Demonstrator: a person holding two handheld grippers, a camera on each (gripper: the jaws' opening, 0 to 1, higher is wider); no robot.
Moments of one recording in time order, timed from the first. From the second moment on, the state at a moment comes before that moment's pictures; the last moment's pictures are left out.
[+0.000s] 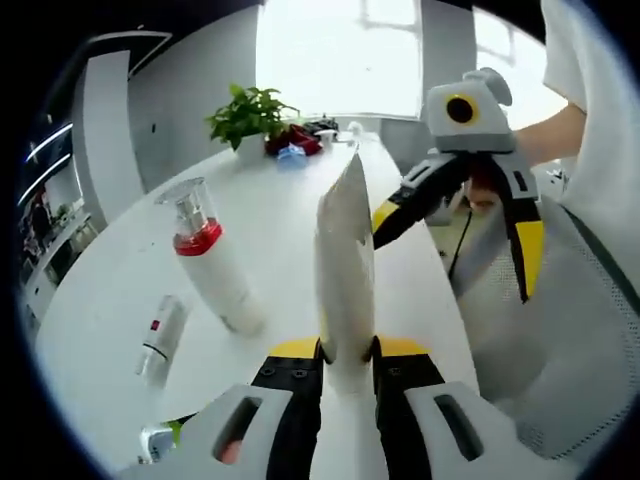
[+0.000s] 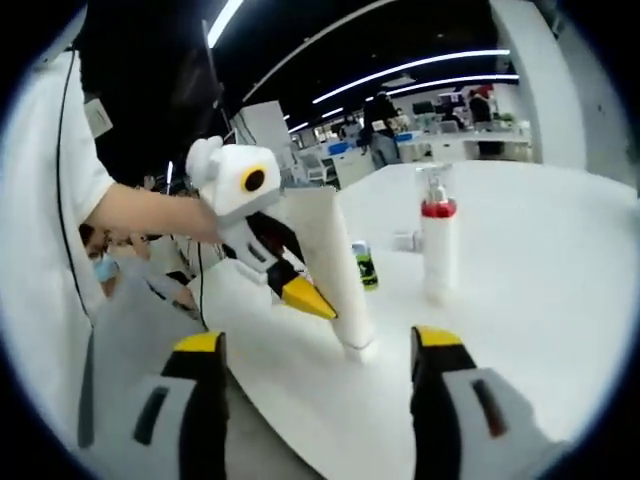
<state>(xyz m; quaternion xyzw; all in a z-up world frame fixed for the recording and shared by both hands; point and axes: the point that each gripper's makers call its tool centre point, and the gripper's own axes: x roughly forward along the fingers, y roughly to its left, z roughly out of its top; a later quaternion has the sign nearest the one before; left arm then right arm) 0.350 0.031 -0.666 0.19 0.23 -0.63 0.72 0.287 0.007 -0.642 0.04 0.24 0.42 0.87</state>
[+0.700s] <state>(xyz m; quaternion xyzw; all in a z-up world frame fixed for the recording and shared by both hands) 0.443 0.035 -0.662 0.19 0.21 -0.60 0.75 0.289 -0.004 -0.646 0.05 0.25 0.39 0.89</state>
